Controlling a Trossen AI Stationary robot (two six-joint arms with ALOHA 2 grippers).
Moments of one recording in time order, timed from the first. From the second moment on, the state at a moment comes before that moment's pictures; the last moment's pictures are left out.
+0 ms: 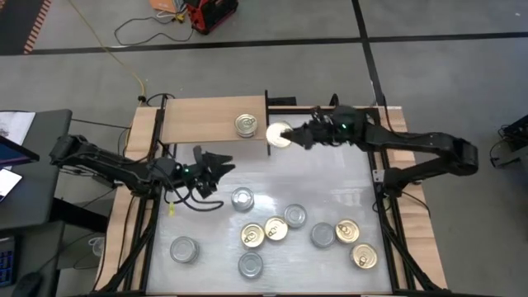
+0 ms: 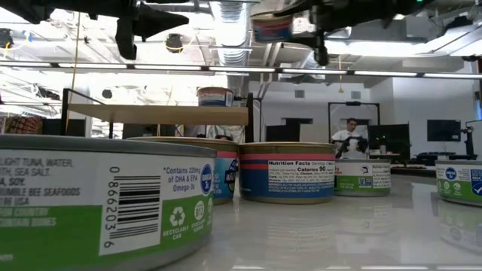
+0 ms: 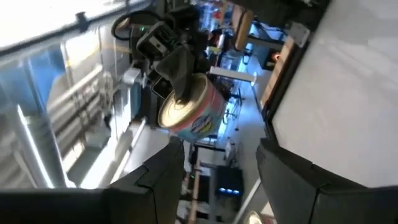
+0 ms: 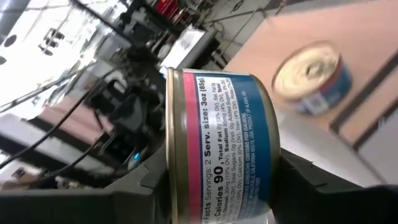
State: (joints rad) left arm -0.21 0.95 0.50 0.60 -0.55 1.38; right arm -0.32 1.22 0.91 0.16 -0.19 0.82
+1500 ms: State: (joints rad) left arm 0.19 0.88 0.50 0.36 -0.26 0.71; right arm -0.56 1.98 1.89 -0.58 -0.58 0.52
